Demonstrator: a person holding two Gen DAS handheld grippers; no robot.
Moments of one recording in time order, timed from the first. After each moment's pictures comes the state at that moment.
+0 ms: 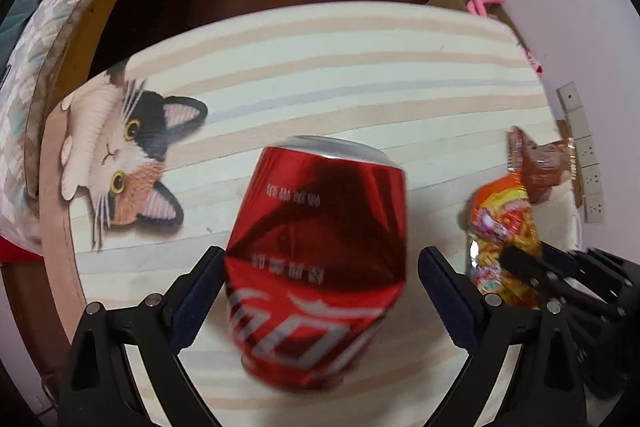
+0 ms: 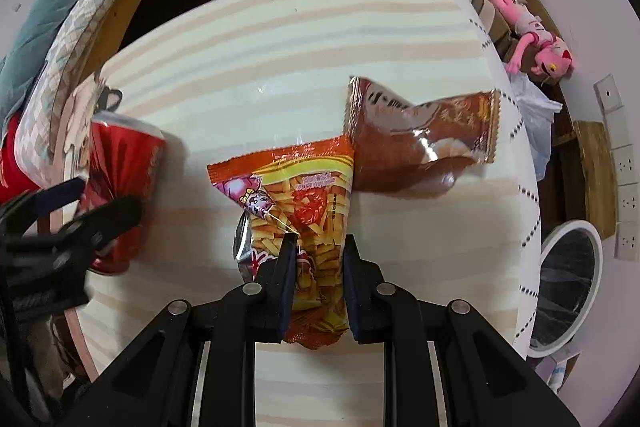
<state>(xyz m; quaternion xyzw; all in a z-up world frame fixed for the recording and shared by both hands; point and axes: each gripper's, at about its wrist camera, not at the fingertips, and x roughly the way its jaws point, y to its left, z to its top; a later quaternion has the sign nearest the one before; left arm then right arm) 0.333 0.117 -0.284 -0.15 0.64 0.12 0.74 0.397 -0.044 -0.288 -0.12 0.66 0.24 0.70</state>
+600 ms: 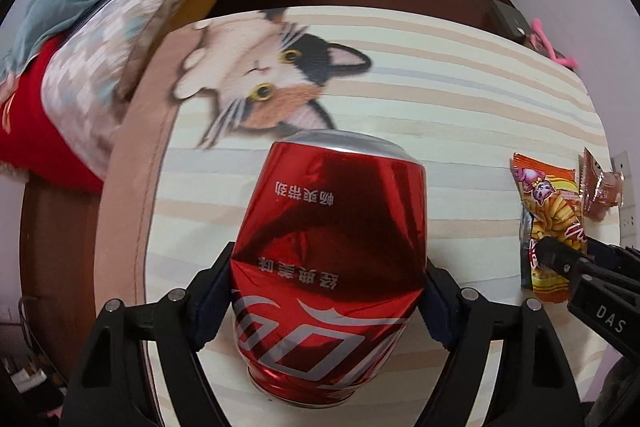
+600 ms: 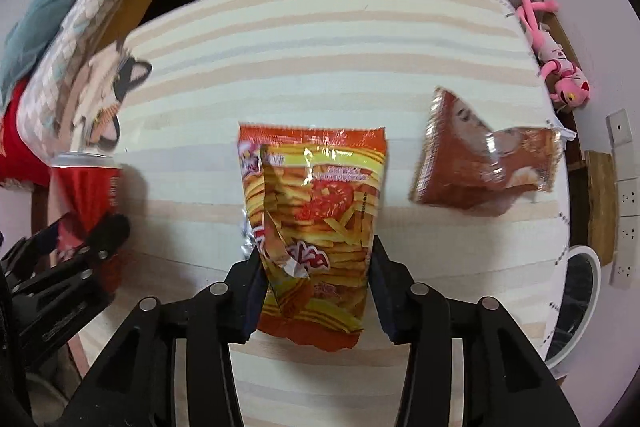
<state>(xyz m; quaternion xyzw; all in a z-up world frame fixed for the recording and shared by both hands) 0.236 0.132 -0.281 -0.19 0.57 0.28 0.75 0.368 0.004 -0.290 -0.18 0.63 0.26 0.71</state>
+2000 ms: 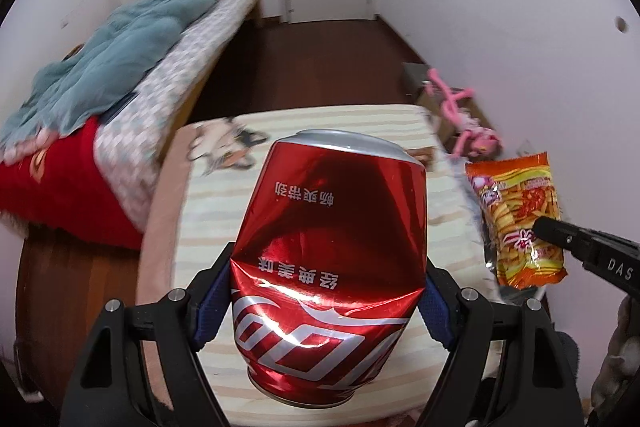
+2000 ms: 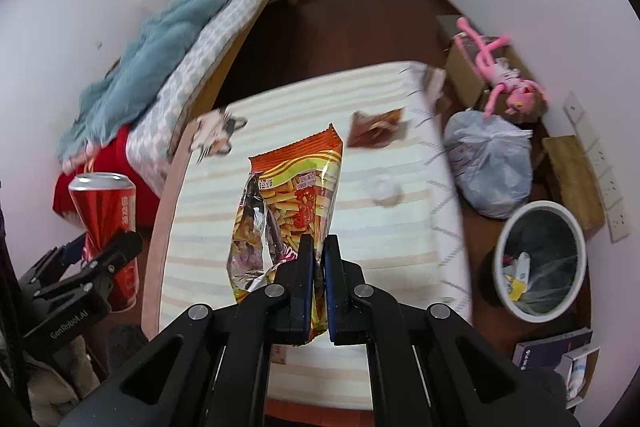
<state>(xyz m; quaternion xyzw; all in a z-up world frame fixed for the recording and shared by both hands) 0.140 -0.058 -0.098 -0.11 0.45 0.21 0.86 0.244 -0.236 -0.087 -0.02 0.52 0.33 0.79</state>
